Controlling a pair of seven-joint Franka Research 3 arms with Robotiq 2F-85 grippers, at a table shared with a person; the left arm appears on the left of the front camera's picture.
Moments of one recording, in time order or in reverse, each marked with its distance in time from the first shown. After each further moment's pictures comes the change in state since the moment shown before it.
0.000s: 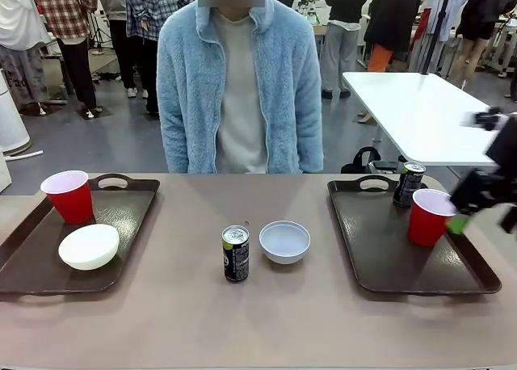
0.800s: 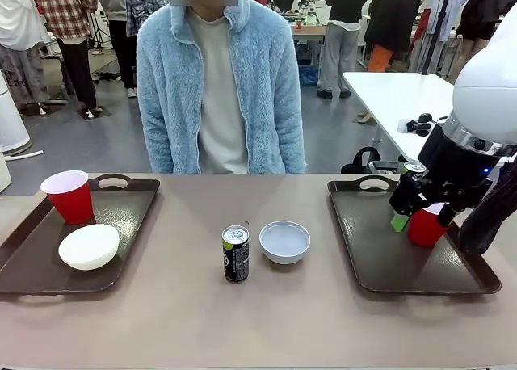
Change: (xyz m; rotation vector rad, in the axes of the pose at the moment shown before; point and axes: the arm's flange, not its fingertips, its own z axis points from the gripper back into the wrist) left arm 0.000 0.000 0.000 0.000 0.000 0.000; right arm 0.031 0.043 -0.031 0.005 -0.022 0.085
